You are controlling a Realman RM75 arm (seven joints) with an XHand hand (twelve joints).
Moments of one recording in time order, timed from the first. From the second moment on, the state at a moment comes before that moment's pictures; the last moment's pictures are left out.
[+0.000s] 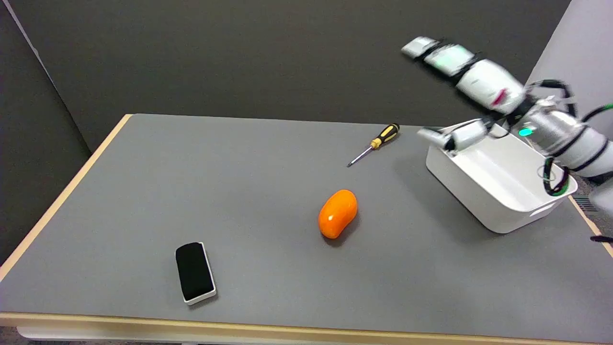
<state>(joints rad) -0.02 -0.59 -1.39 1.22 -0.18 0.97 1.27</state>
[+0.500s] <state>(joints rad) -0.02 -0.59 -1.58 1.56 -0.63 0.68 1.23</state>
